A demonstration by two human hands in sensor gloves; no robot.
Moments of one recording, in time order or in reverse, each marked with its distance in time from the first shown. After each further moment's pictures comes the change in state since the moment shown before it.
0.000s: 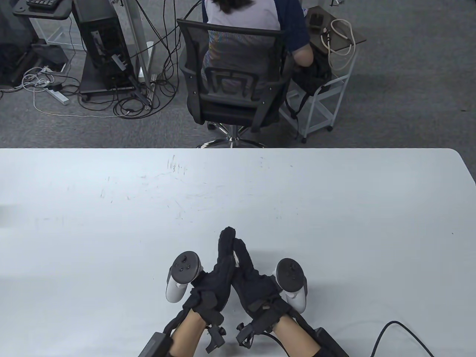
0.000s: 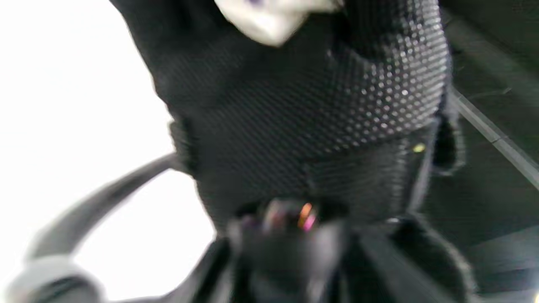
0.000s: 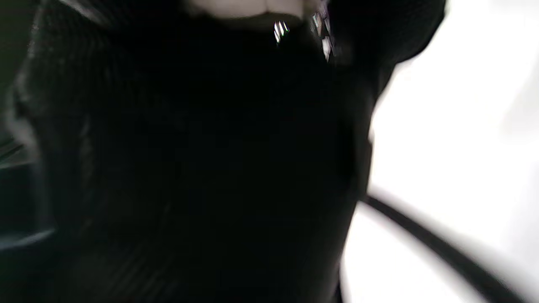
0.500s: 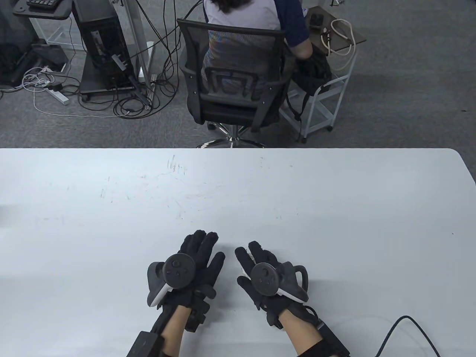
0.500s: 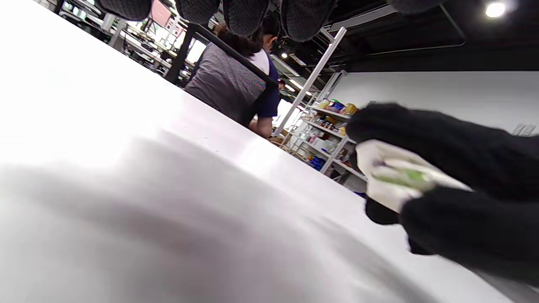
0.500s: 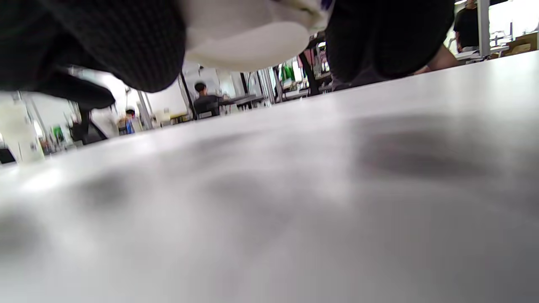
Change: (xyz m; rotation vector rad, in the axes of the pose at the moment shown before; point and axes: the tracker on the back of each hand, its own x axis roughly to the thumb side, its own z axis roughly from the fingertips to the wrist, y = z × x) left_hand -0.011 0.049 0.027 0.382 0.330 -0.753; right_hand -0.021 -0.005 -0.011 0.147 0.072 1.161
